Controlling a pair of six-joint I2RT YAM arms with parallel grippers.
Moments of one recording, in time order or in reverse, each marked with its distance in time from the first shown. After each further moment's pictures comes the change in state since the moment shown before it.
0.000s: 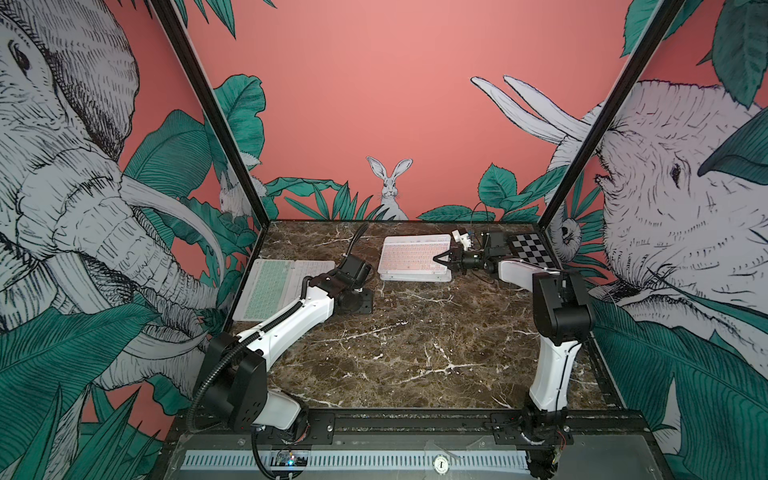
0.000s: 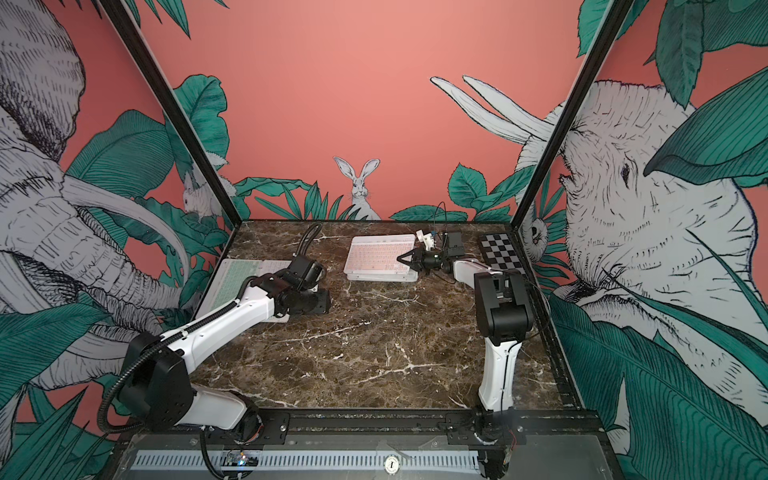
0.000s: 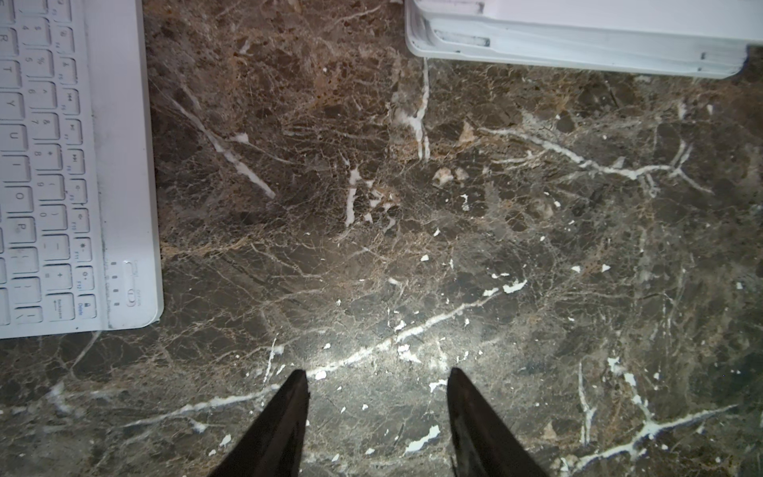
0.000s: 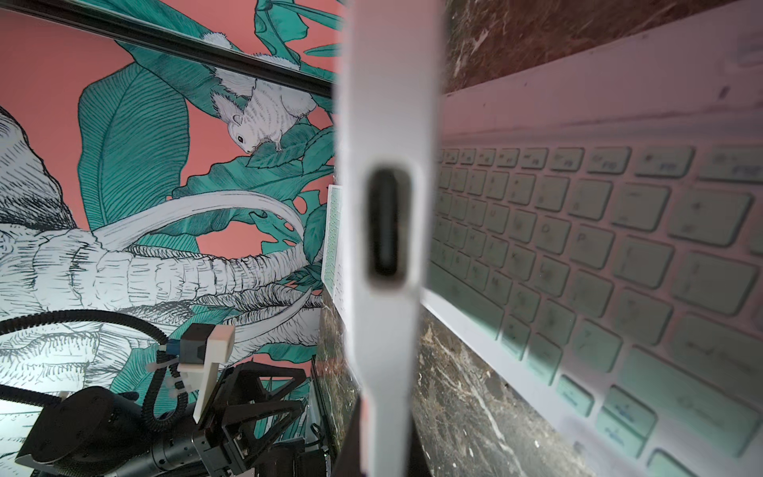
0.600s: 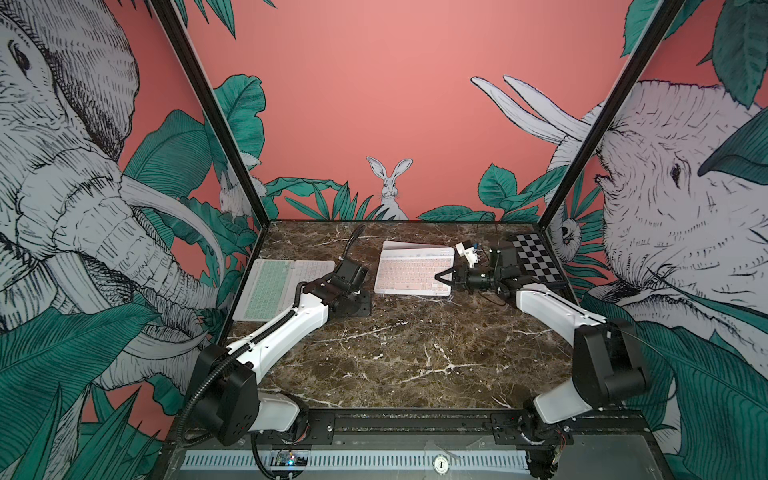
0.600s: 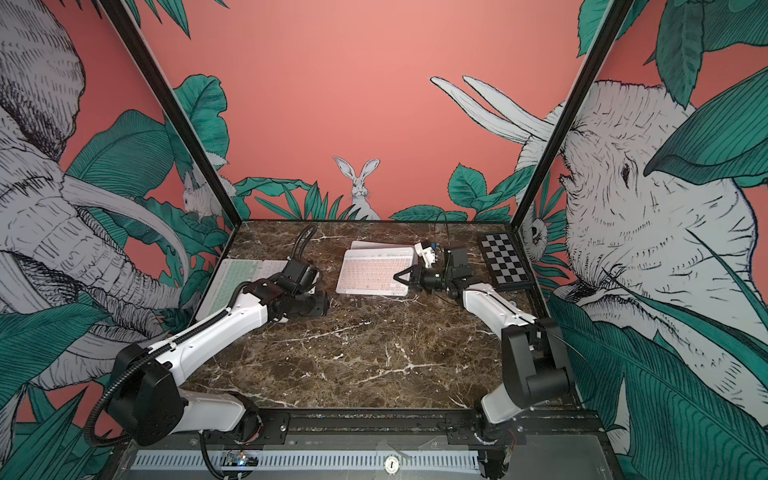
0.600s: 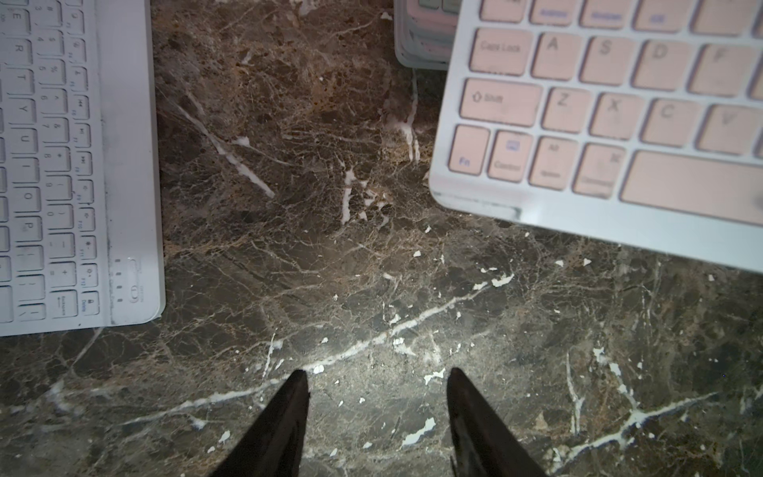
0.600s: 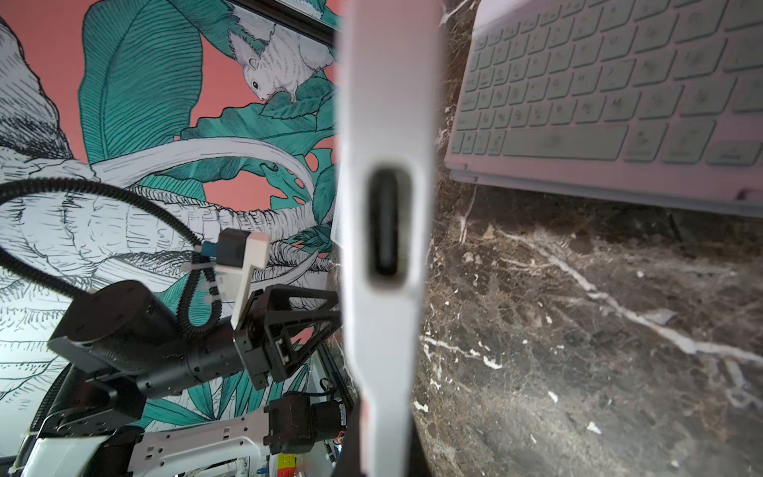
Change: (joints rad) left arm -0.005 -0.080 -0.048 0.027 0.002 0.002; right arm 0.099 -0.476 -0.340 -0.109 0.131 -0.011
